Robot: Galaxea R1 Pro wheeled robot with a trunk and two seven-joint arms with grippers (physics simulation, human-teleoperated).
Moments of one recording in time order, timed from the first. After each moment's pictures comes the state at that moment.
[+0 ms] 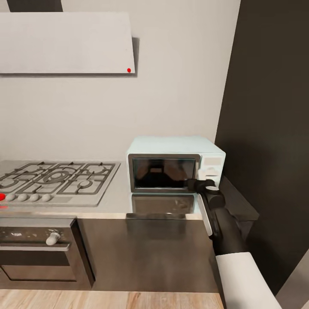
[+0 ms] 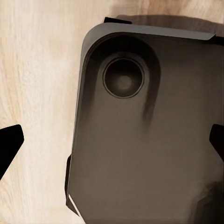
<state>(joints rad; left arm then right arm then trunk) 0.00 0.02 0.01 -0.05 0.15 -0.05 0.01 -0.70 0.16 0.03 -1.33 0.09 0.72 -0.18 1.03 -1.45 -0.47</state>
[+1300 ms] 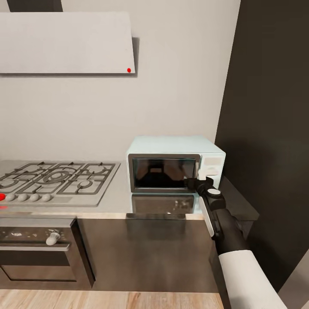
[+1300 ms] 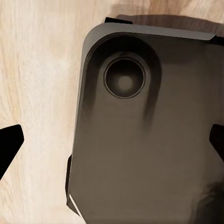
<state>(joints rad) 0.00 0.02 0.01 -0.05 0.15 -0.05 0.01 -0.71 0.12 0.02 -1.24 0.10 0.54 -0.10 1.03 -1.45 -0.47</state>
